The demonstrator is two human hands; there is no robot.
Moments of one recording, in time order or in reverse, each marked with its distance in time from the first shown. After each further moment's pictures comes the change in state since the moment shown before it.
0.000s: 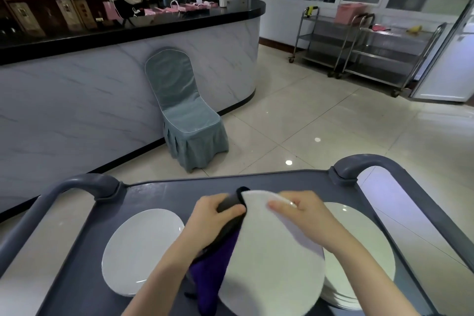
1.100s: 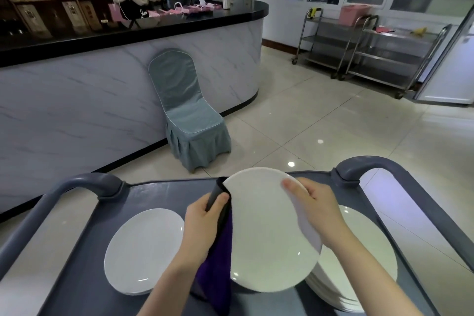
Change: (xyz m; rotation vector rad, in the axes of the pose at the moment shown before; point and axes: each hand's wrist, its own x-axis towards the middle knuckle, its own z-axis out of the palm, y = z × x) left_hand -0.015 0.004 0.010 -0.260 0.314 -0.161; right_hand 0.008 0.006 -0.004 0.107 0.323 0.017
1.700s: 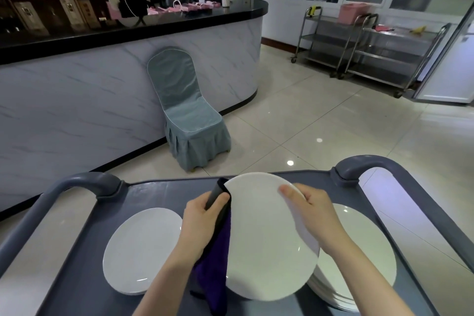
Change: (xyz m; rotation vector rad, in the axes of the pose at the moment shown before) left_hand 0.009 -0.005 -0.004 0.122 -0.031 -0.011; right_hand -0.005 0.006 0.004 -0.006 -0.054 0.048
